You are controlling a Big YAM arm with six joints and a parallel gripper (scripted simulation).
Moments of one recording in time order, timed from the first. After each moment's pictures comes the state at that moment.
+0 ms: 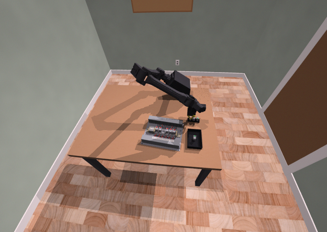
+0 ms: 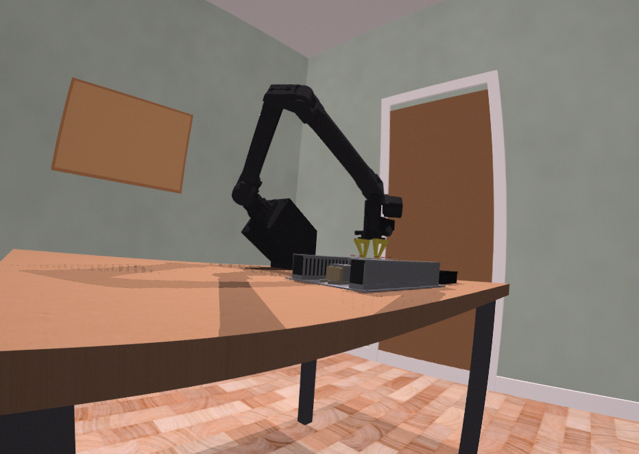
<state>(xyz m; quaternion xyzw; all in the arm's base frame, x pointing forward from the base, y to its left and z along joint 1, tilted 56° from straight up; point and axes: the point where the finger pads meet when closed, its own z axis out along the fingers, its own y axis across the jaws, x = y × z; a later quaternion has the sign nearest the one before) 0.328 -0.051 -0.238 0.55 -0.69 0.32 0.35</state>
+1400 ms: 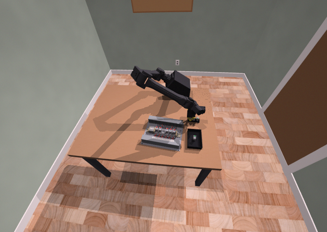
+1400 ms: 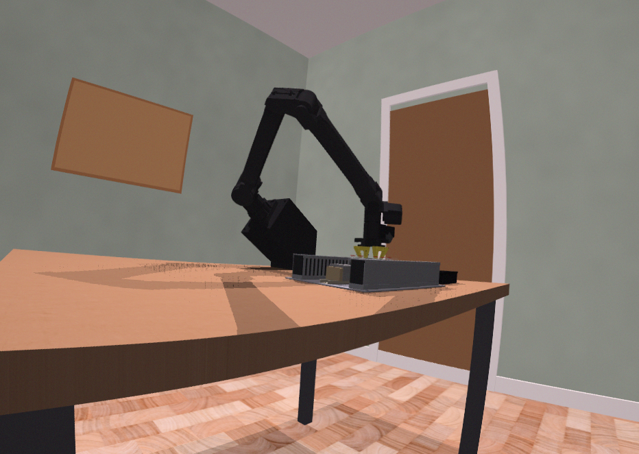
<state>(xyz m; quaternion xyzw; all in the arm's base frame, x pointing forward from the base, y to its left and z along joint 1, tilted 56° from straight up) 0.325 -0.071 -0.252 0.55 -0.69 0.32 0.35</state>
